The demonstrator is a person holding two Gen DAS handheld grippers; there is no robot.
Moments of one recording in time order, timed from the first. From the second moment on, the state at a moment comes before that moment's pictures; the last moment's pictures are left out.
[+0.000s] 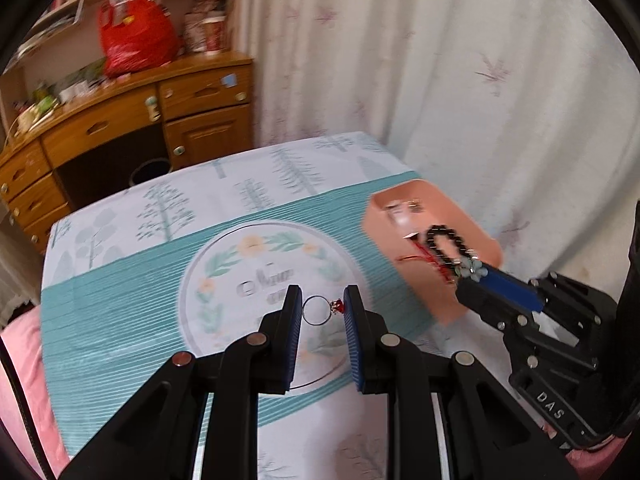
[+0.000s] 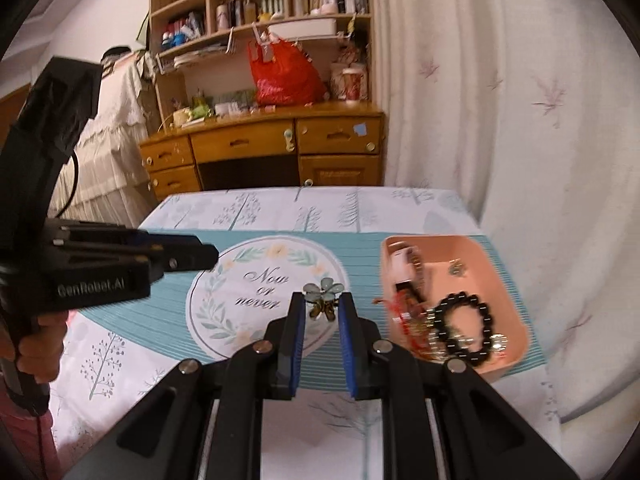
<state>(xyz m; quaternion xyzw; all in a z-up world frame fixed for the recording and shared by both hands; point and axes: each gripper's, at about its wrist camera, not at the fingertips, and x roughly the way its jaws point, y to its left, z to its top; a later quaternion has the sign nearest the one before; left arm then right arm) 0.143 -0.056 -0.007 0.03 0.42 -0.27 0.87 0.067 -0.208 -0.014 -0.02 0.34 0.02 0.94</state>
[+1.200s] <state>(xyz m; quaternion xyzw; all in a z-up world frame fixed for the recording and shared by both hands) 0.161 -0.195 -0.022 0.06 0.45 -0.27 0.85 0.063 -0.341 -0.049 0.12 0.35 -0.02 0.93</state>
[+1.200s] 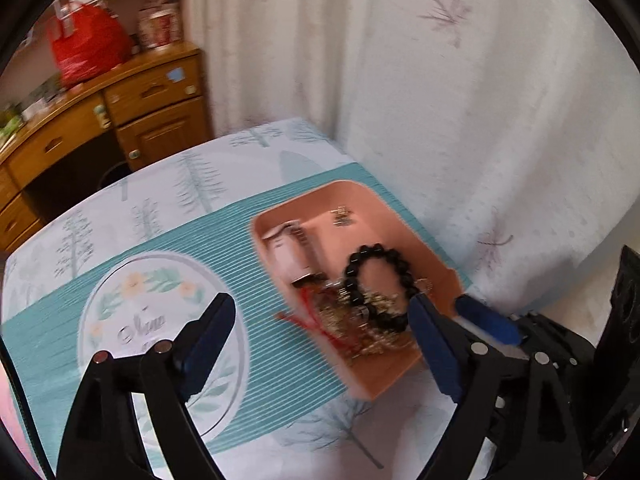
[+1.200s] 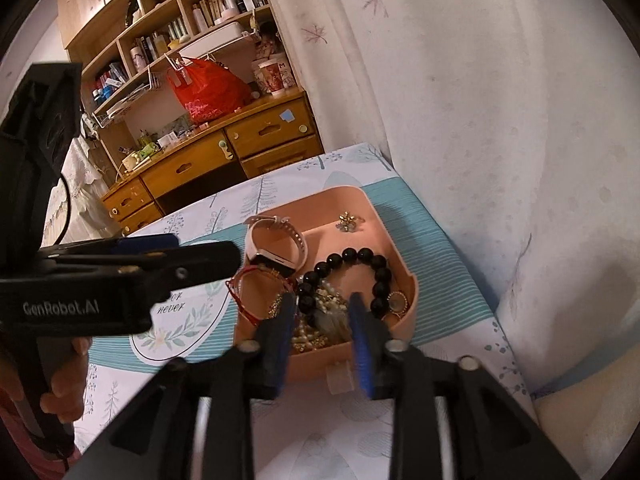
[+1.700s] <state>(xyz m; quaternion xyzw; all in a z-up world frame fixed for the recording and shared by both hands) 0.096 -0.067 -0.028 0.03 0.49 -0.09 0.87 0.034 -0.314 -0.042 0.18 0.43 0.01 0.89</state>
